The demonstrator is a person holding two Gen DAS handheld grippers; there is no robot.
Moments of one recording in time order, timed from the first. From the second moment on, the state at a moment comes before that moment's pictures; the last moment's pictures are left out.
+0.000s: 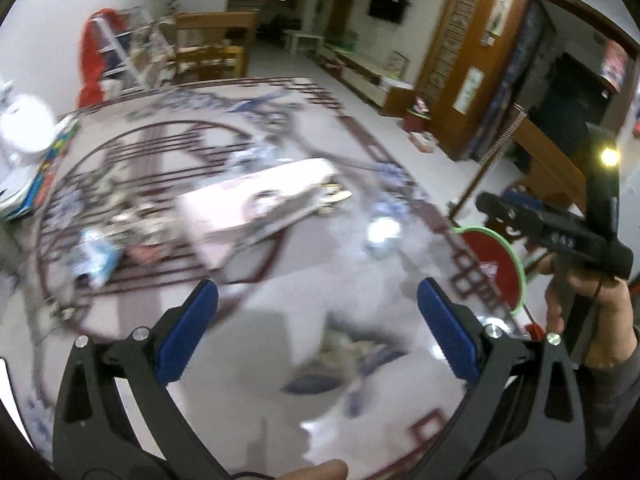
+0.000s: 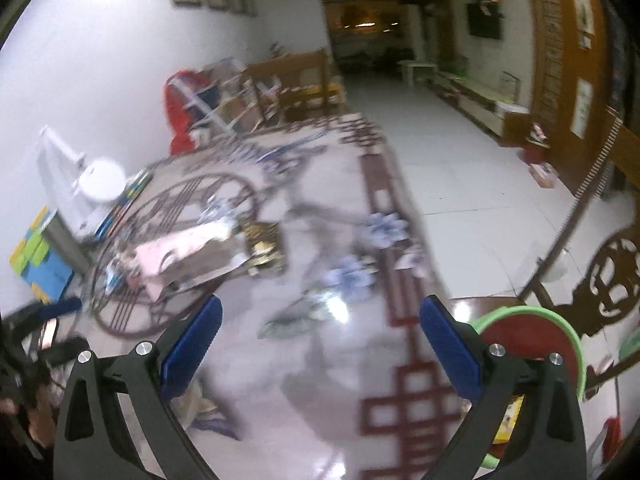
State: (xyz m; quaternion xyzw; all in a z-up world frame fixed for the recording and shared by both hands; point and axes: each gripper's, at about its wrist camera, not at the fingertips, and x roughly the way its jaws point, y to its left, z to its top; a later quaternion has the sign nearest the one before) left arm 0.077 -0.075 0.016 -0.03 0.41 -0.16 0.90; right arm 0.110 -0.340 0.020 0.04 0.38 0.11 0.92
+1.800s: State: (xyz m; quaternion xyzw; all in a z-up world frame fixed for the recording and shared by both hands) left arm 0.110 0.107 -0.020 -0.14 0.43 -0.03 0.89; right arm 0.207 -0.184 -0.031 0.19 0.46 0.14 0.86
